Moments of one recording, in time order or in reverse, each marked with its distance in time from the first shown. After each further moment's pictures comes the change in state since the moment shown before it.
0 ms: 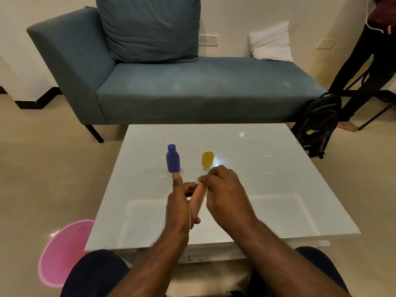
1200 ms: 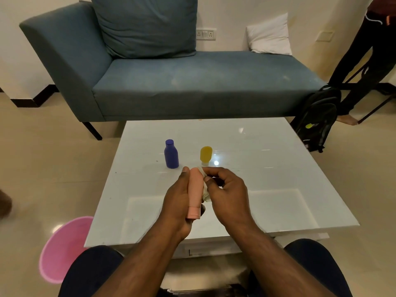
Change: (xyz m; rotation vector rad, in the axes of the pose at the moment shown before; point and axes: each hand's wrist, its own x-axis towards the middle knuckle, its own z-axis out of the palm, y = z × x) left_hand 0.007 0.001 -0.001 -0.244 -0.127 -0.192; right_hand -0.012 -0.002 0.011 0.624 0.161 0.387
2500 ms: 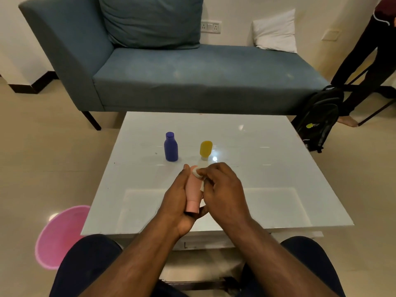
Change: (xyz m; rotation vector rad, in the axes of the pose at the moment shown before) left_hand -0.004 -0.007 -0.006 -0.225 -0.118 -0.194; right_hand 0.001 0.009 0.000 -0.424 -0.090 -0.246
